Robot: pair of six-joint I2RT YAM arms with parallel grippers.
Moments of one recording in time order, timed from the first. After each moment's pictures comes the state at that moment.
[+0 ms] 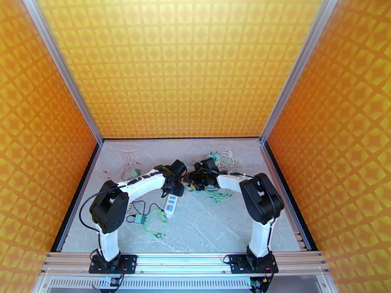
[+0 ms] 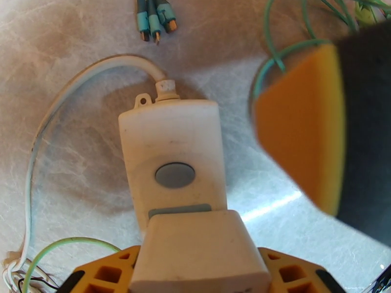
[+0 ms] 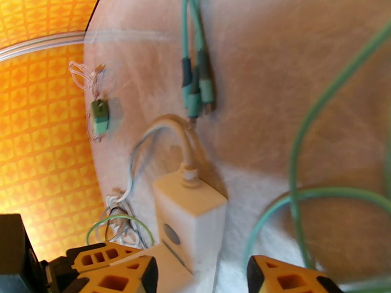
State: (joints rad) left arm -0.71 1.90 1.42 -0.78 -0.03 -0.36; right arm 0.42 1.95 1.12 -0.03 -0.67 0.86
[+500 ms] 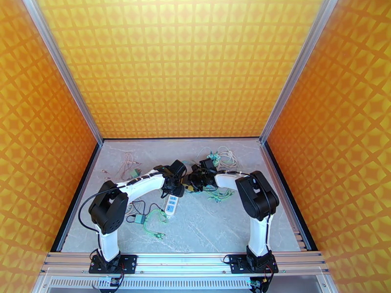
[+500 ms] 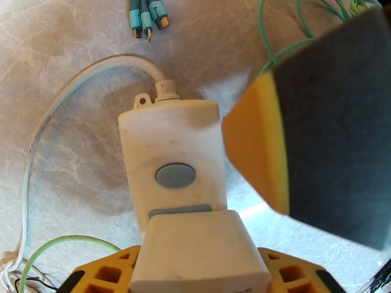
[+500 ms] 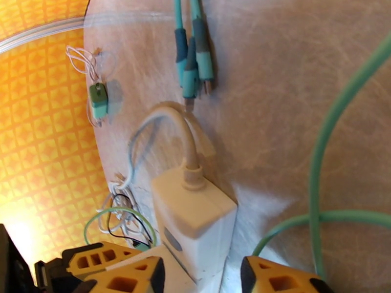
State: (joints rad) left arm -0.71 1.90 1.41 -0.78 -0.02 -0.36; right arm 0.43 2.02 1.19 -0.14 -0.73 0.80
